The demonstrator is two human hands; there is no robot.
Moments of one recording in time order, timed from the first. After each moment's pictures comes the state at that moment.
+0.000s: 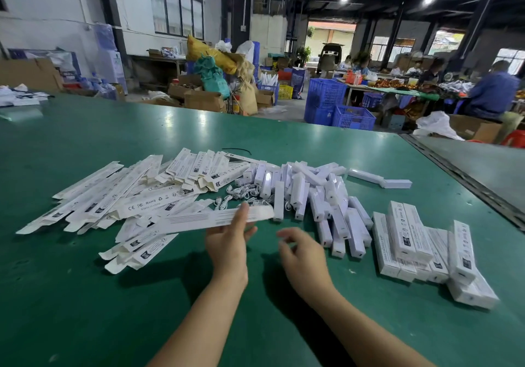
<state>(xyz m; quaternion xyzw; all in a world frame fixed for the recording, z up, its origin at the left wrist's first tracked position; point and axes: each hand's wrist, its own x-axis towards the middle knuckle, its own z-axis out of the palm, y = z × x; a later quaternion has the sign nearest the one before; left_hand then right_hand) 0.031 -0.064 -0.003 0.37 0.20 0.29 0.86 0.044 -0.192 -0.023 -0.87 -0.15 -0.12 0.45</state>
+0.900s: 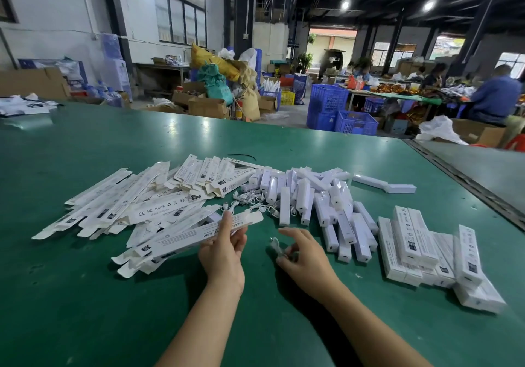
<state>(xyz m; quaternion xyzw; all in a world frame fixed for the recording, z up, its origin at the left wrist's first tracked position) 0.023 -0.042 -0.004 0.27 0.25 0.26 0.89 0.058 -0.195 -0.022 -0.89 -0.23 -0.03 0.39</state>
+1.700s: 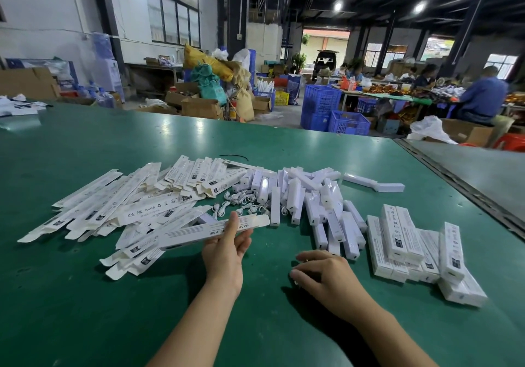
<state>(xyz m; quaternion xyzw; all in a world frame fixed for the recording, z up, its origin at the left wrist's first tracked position) 0.025 -0.054 -0.007 0.32 0.22 0.19 0.90 0.036 -0.260 -0.018 -0.91 -0.29 -0.06 0.28</state>
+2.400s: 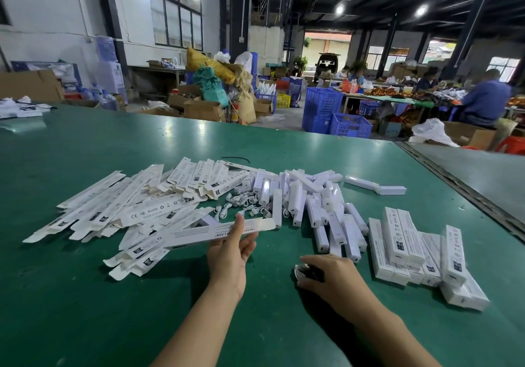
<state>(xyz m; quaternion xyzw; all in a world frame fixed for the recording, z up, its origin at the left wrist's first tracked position) 0.021 -0.058 -0.005 0.34 0.20 0.18 0.90 0.035 -0.262 -0.010 -0.94 -0.24 -0.06 0.23</state>
